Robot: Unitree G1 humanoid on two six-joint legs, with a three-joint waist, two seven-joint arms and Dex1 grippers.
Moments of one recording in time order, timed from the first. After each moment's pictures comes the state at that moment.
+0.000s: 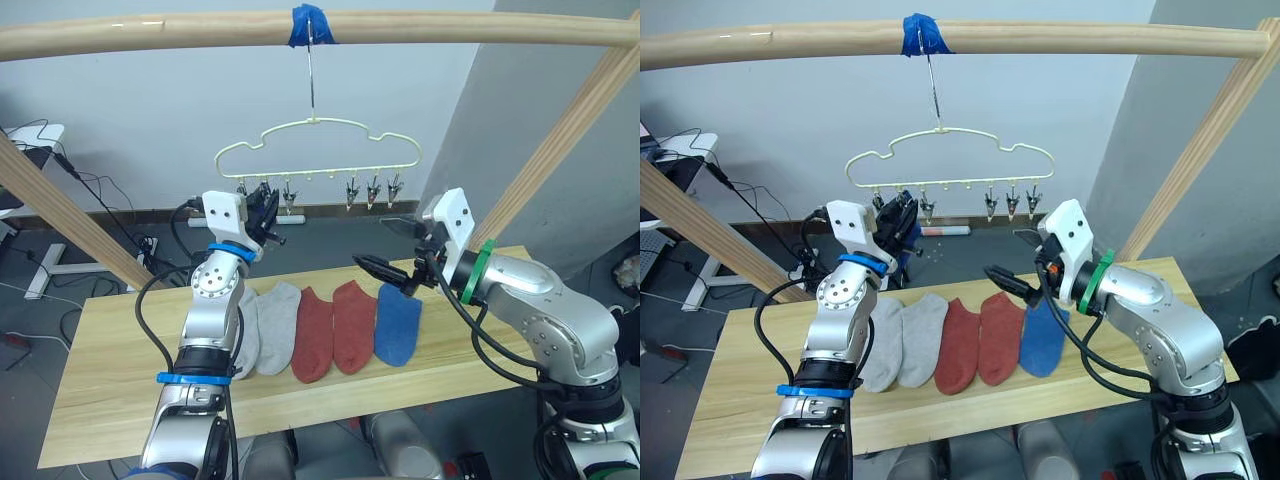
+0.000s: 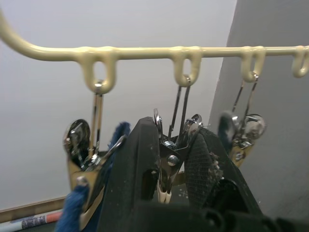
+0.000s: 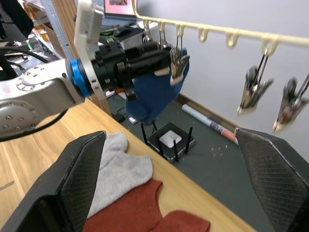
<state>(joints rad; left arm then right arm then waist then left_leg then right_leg) -0.51 0.24 0.09 0.29 -0.10 -0.10 -0.29 -0.46 -0.47 0.05 -0.57 0.58 0.87 0.52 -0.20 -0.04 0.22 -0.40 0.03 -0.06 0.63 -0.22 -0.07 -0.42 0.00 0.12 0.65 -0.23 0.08</state>
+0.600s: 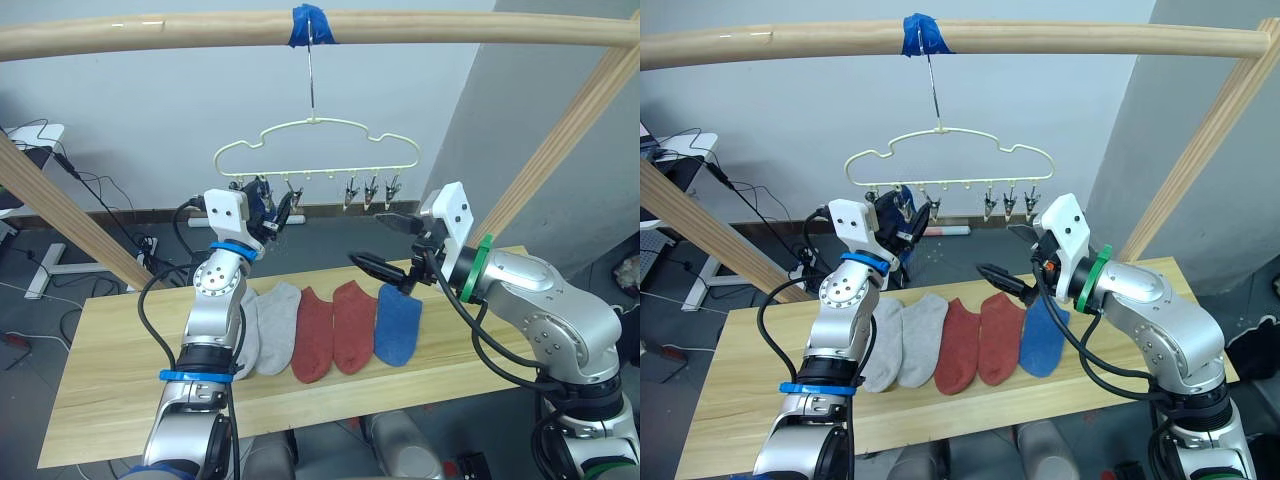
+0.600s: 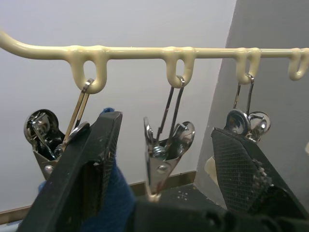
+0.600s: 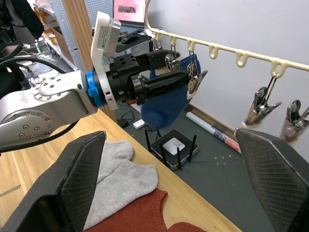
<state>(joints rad) -0.52 0.23 0.09 0.31 -0.10 -0.12 -0.29 -0.47 -0.47 0.05 -0.58 0.59 0.89 0.51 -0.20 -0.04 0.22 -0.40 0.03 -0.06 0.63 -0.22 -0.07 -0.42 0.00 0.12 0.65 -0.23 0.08</state>
